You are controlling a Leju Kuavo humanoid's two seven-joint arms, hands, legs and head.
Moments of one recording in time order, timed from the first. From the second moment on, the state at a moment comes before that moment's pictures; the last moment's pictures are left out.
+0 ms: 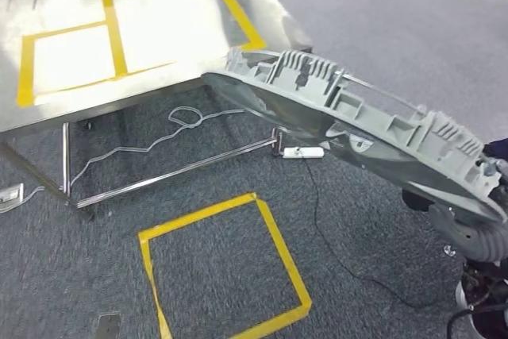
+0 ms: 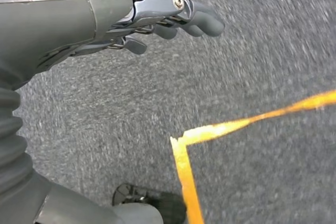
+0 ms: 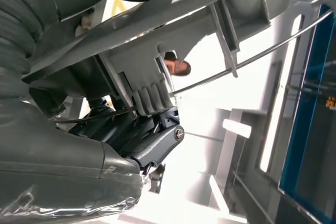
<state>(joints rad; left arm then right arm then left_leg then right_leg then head) -0.09 -0.01 -0.96 -0.11 1.34 0.63 -0.61 0.04 -0.25 0.02 -2.03 -0.24 0.13 -0.44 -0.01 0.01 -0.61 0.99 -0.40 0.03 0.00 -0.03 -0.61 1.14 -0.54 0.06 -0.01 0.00</state>
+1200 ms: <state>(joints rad) -0.10 -0.01 -0.98 -0.11 1.34 0.50 -0.64 0.04 -0.25 0.01 -2.03 -0.23 0.09 -0.45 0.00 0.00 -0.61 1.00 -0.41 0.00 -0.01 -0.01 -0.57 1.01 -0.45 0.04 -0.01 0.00</state>
